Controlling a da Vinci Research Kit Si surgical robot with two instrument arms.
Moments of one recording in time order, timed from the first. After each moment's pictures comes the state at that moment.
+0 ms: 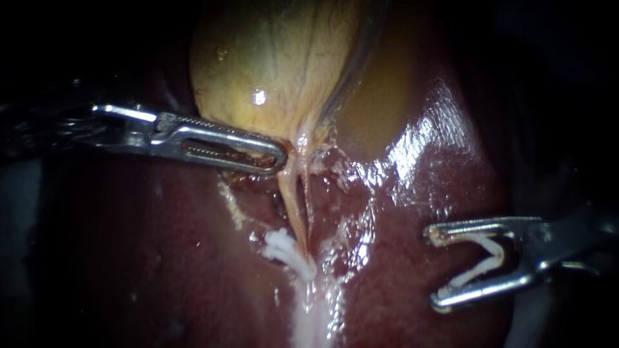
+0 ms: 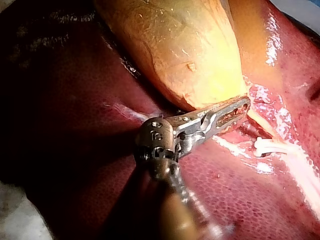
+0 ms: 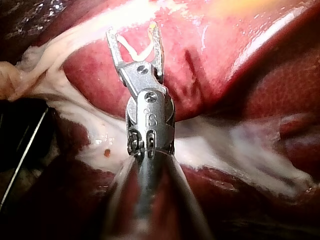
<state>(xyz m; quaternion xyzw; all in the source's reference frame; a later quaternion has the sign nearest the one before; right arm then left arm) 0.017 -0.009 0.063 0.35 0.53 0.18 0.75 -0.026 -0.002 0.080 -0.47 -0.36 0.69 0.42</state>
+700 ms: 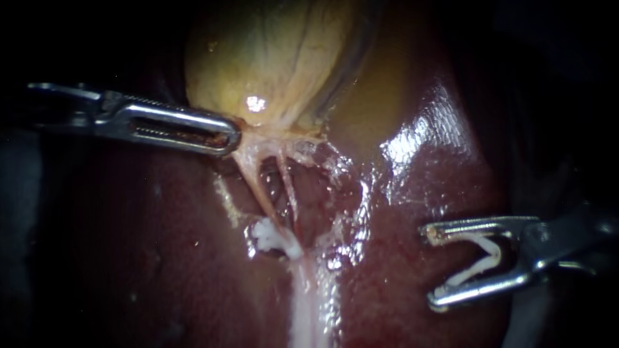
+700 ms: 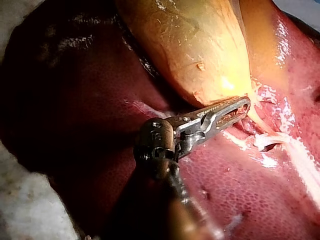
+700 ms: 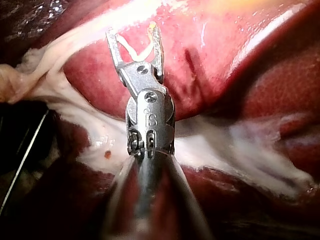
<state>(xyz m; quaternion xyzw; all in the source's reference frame) 0.018 -0.009 0.063 0.35 0.53 0.18 0.75 -0.020 -0.001 0.074 -0.47 -0.36 0.68 0.43</state>
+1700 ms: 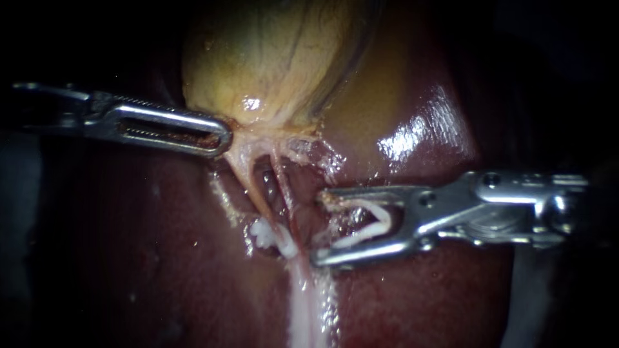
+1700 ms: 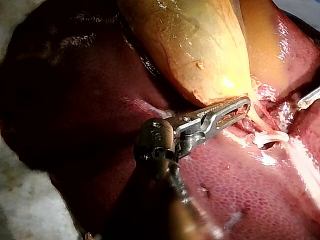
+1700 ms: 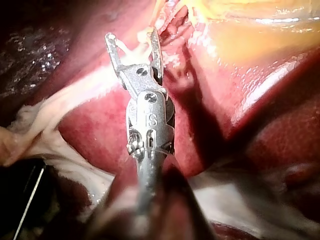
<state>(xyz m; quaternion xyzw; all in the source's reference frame) 0.030 -0.007 0.067 0.33 0.53 0.22 0.75 -0.020 -0.001 0.074 -0.47 -0.36 0.68 0.43</state>
